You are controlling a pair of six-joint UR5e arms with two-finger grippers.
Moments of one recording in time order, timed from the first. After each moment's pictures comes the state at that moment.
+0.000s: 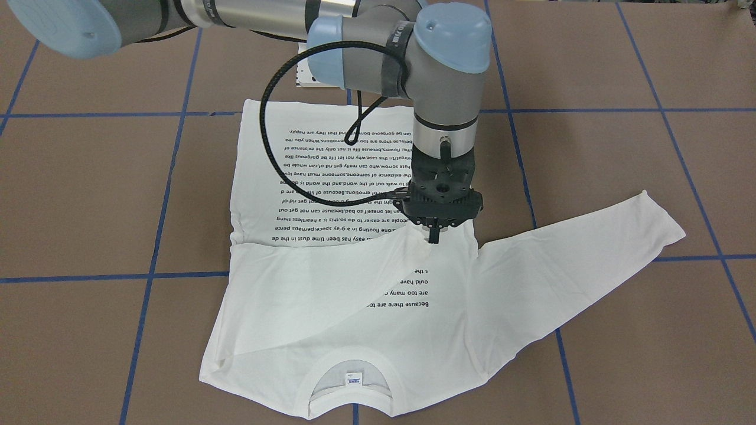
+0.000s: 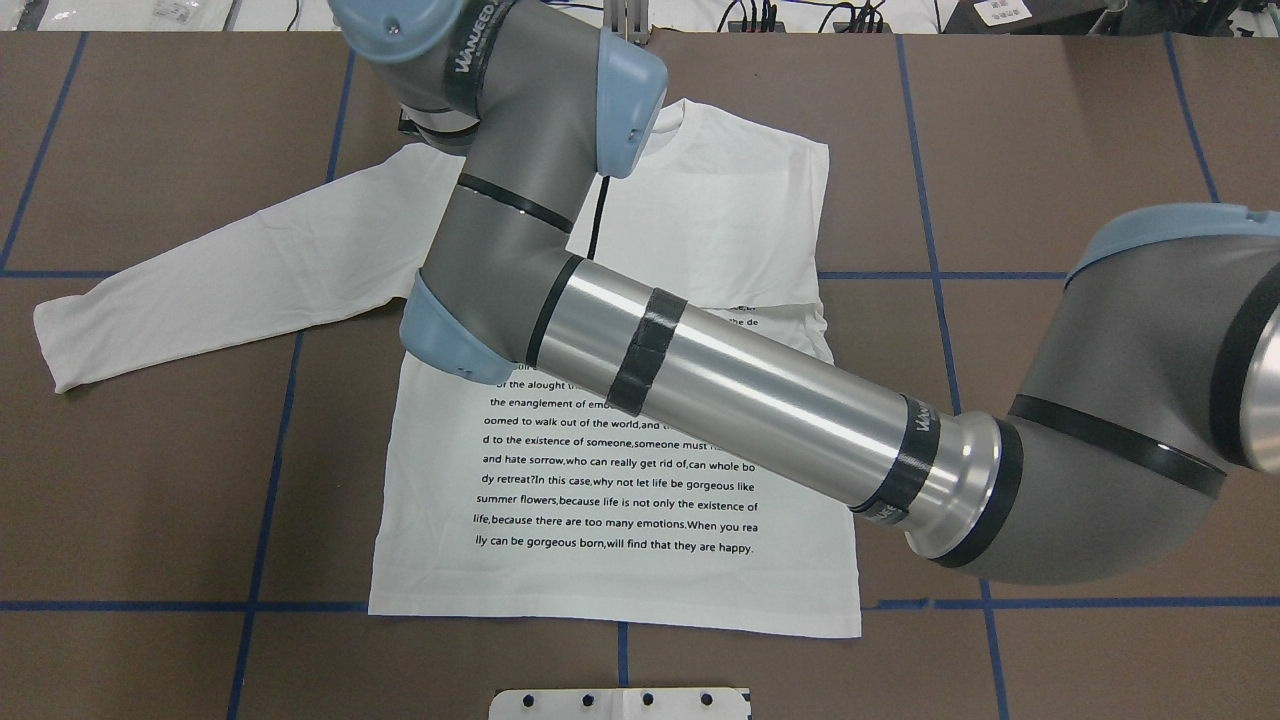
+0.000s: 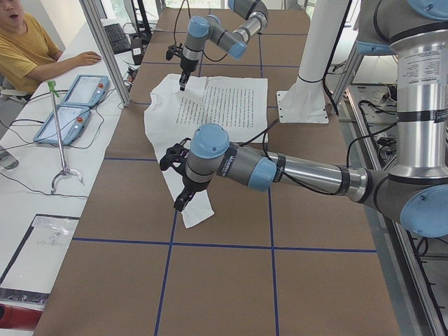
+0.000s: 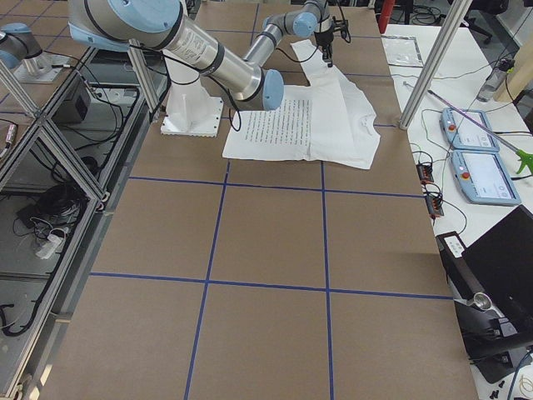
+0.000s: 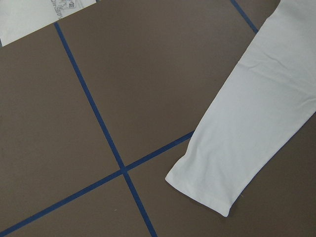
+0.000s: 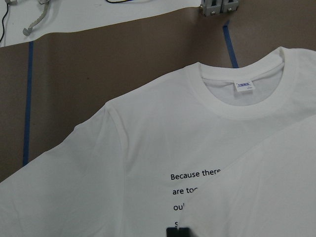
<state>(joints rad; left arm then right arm) -1.60 -1.47 -1.86 -1.79 -2.41 0.20 0.59 -0.25 1.05 -1.49 1.65 1.35</state>
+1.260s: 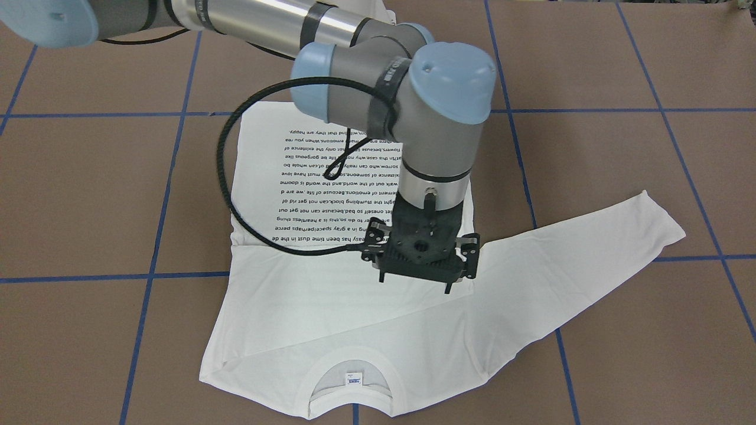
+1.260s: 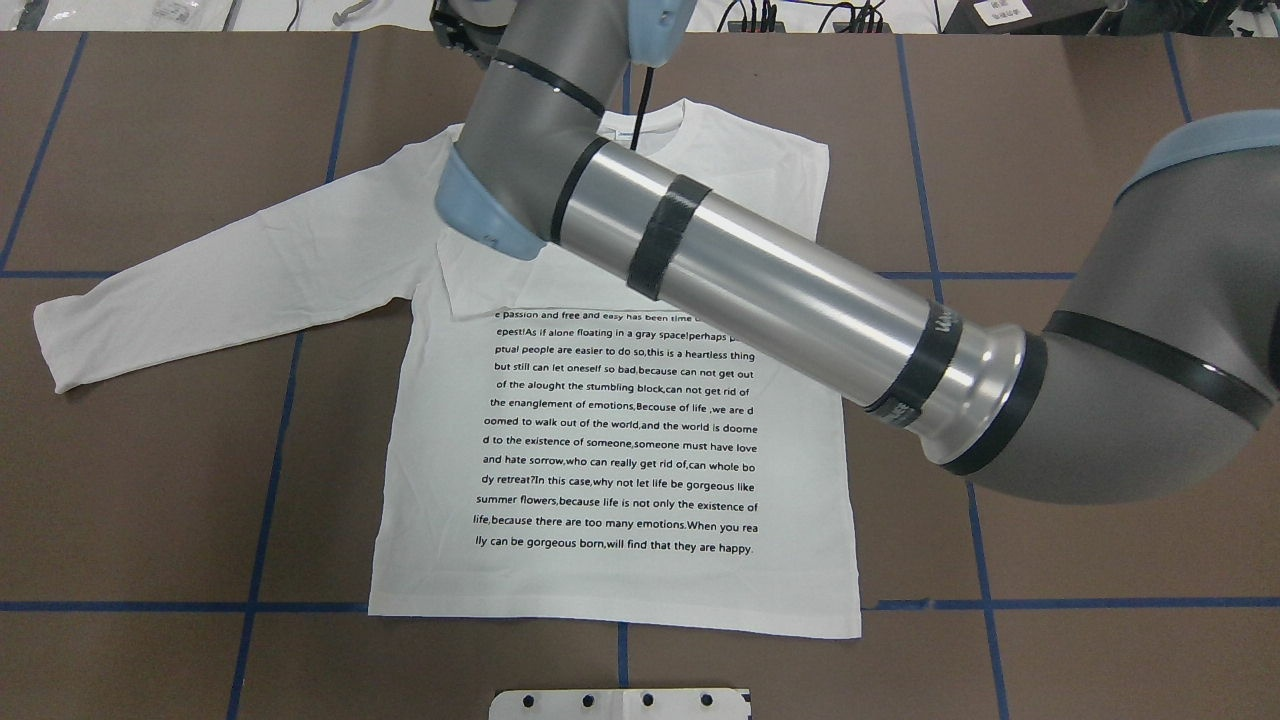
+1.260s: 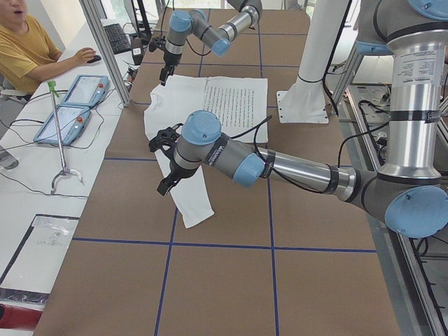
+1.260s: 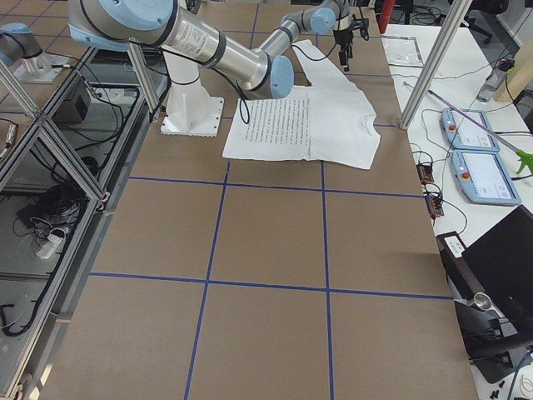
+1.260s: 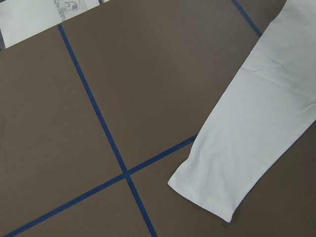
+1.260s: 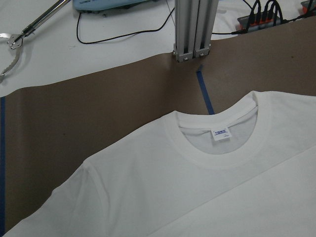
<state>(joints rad) -1.60 -1.54 -1.83 -1.93 -2.41 0.19 0.76 -0.27 1.00 -1.50 1.76 1.27</state>
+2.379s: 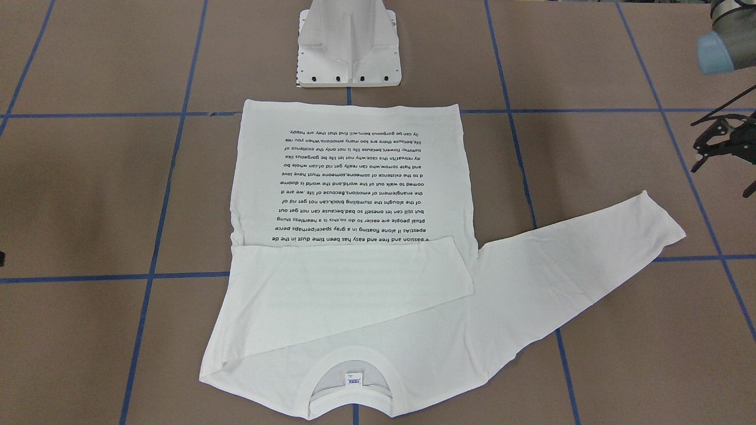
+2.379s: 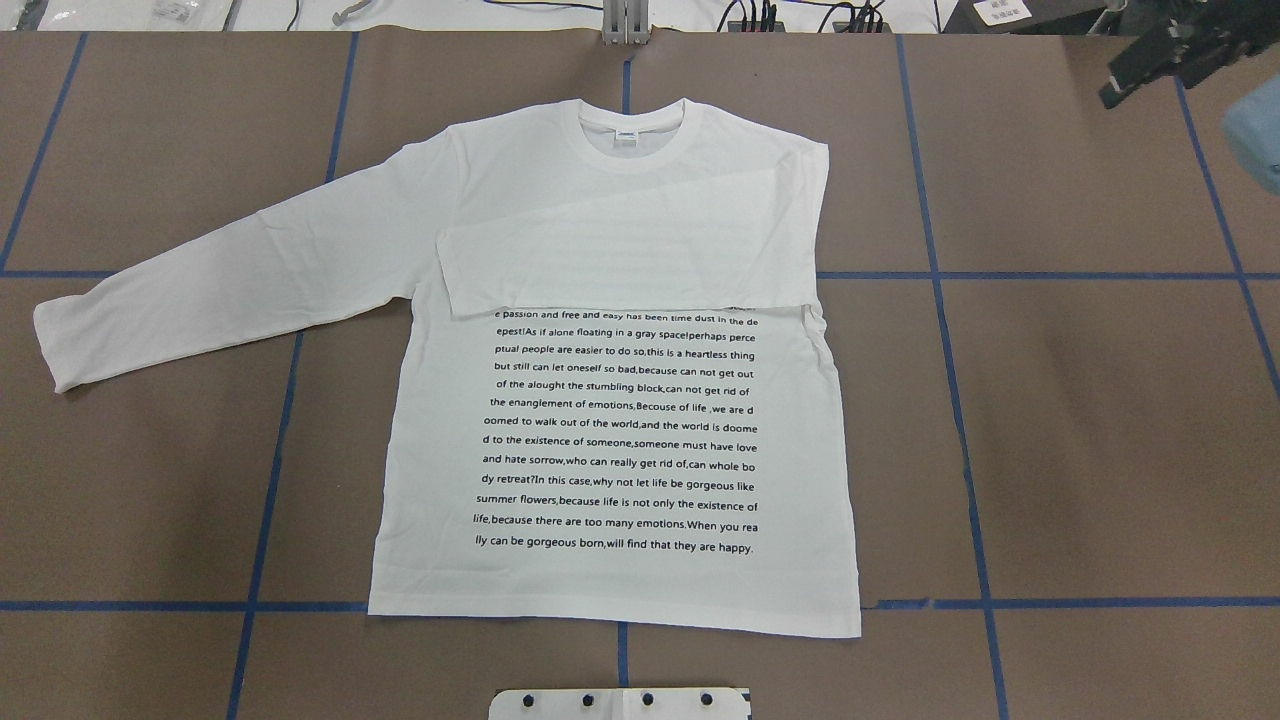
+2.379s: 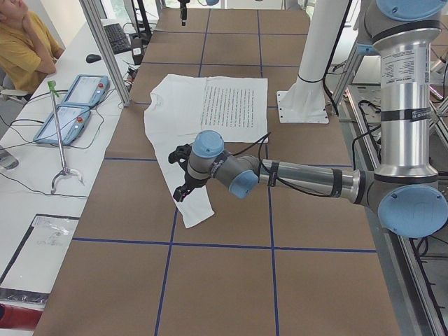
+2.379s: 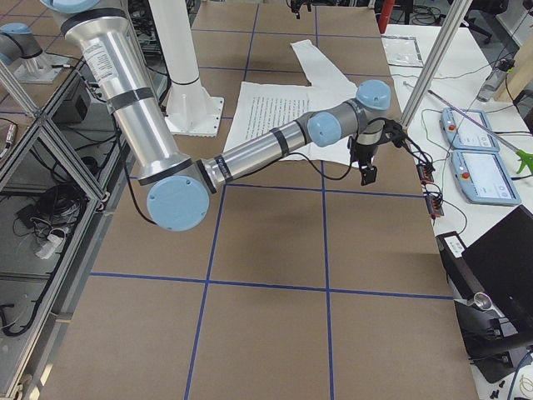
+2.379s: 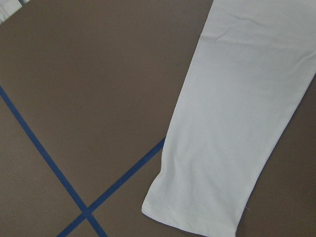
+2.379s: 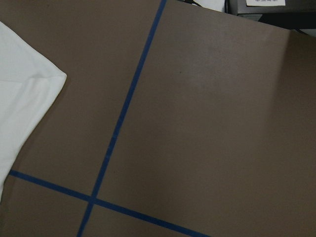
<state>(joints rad) -1.23 -1.46 -1.64 -2.31 -2.21 0.07 1.34 -1.21 1.63 -1.57 2.33 0.15</state>
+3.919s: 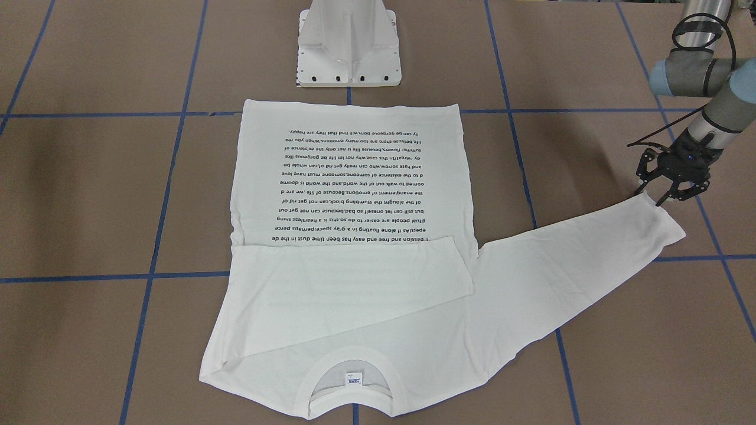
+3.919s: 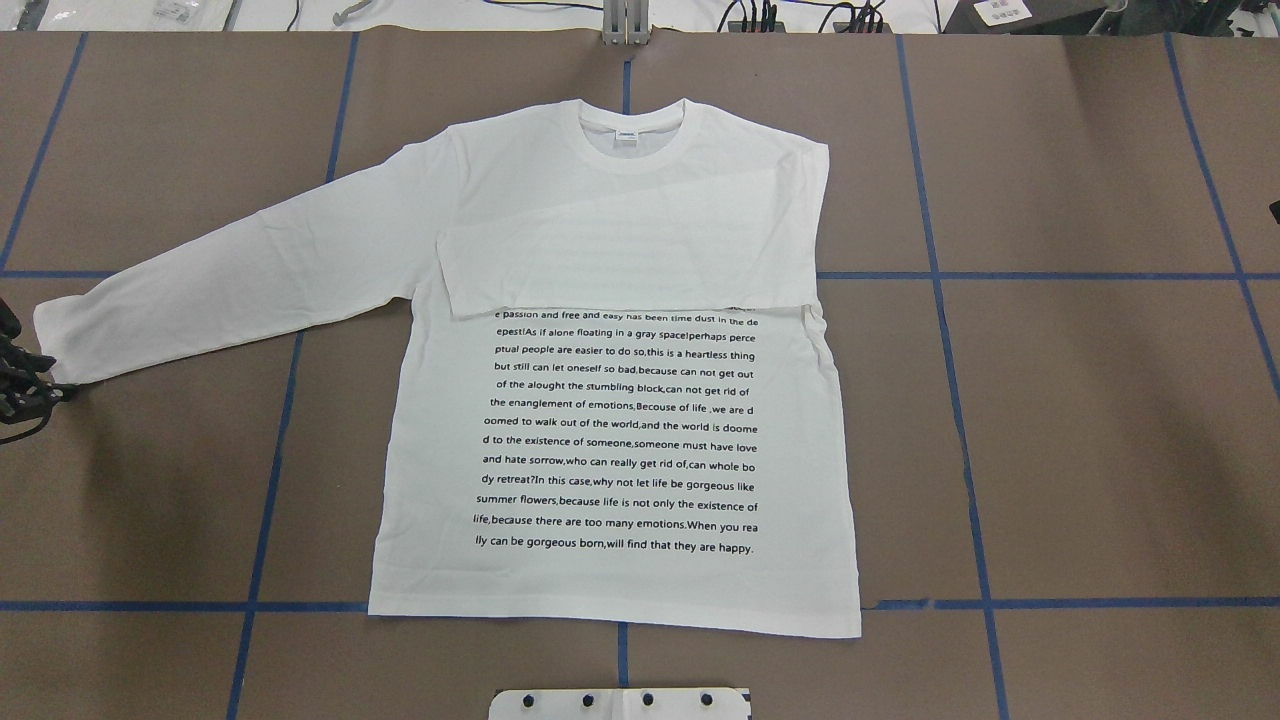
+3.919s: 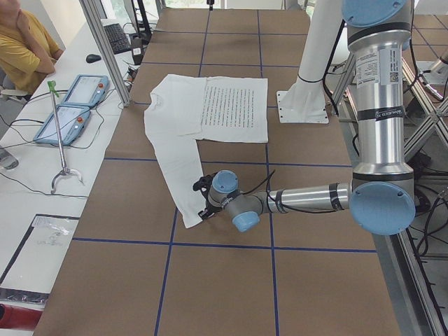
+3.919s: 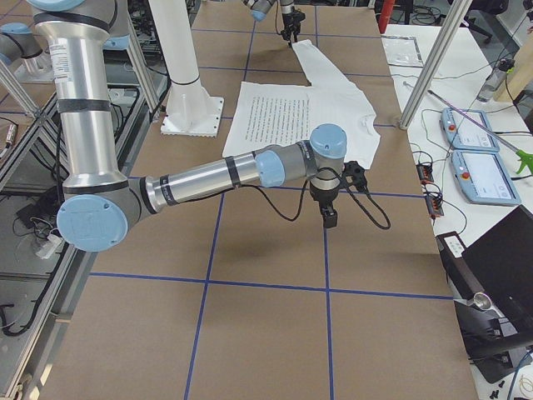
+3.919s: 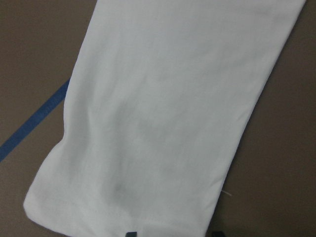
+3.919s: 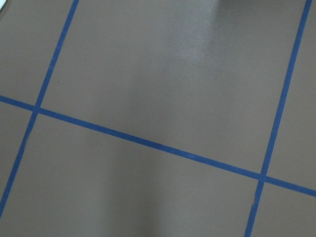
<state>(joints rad) -0.98 -1.45 -1.42 -2.63 -2.08 -0.09 1.42 -1.49 1.79 -1.56 2.35 0.04</state>
